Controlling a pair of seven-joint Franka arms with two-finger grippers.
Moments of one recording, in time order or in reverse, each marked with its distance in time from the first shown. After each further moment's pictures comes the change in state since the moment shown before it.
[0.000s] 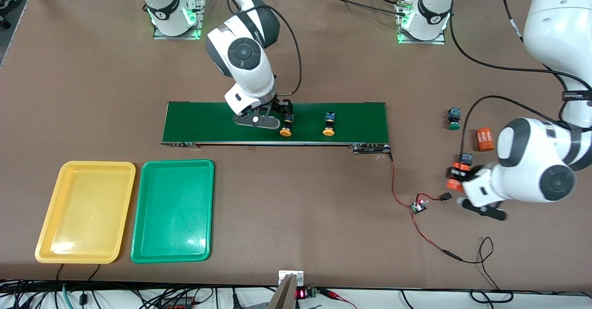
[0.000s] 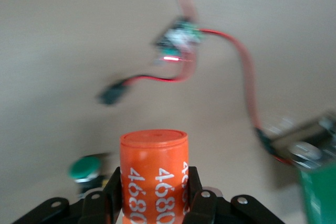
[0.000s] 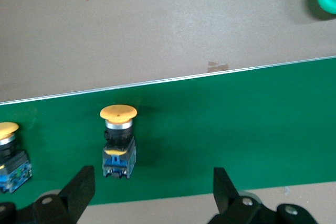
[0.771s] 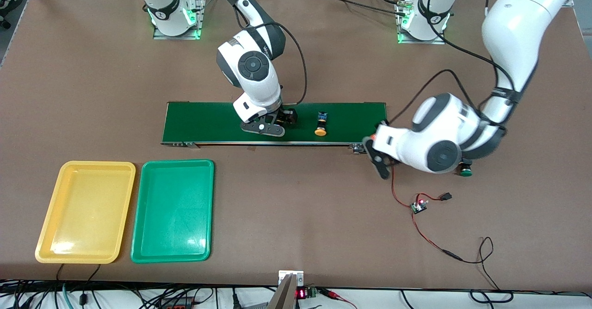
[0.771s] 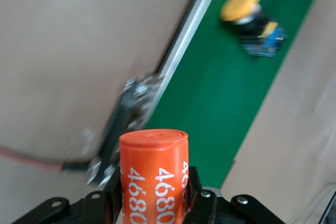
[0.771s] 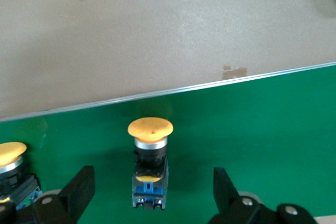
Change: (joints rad) left arm 0.003 0.002 -0.387 -0.217 0.053 -0.017 0.322; right arm 0.024 0.070 -0.010 0.006 0.000 0.086 0.039
